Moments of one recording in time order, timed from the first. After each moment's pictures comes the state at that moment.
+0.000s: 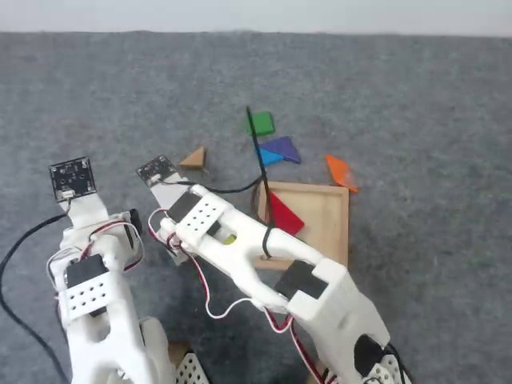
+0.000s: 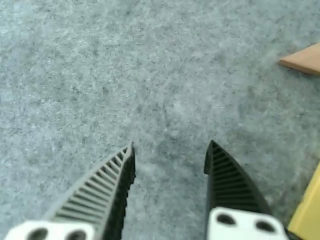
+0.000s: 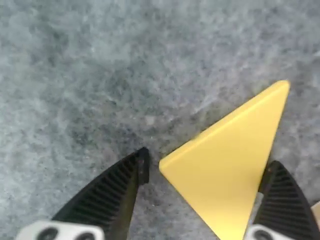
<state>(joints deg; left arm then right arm) -31.1 -50.5 76.6 39.9 -1.3 -57.8 33.7 -9.1 65.6 -17.5</state>
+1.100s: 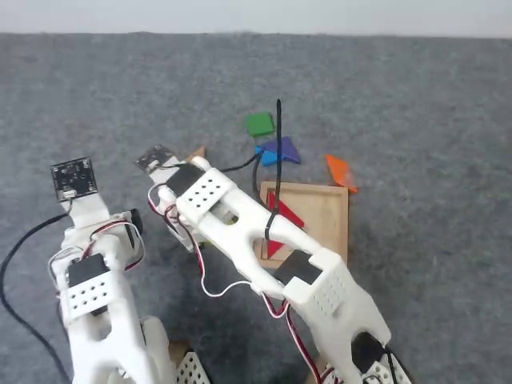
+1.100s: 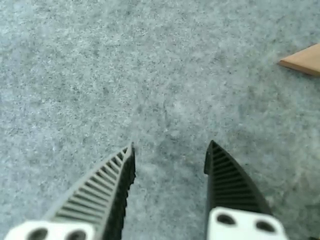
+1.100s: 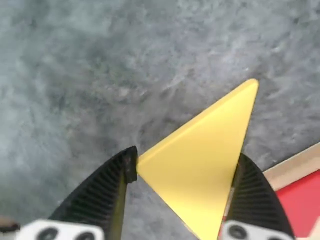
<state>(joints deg) -31.1 -50.5 76.6 39.9 -1.3 -54.2 37.0 -26.6 86.6 -4.1</state>
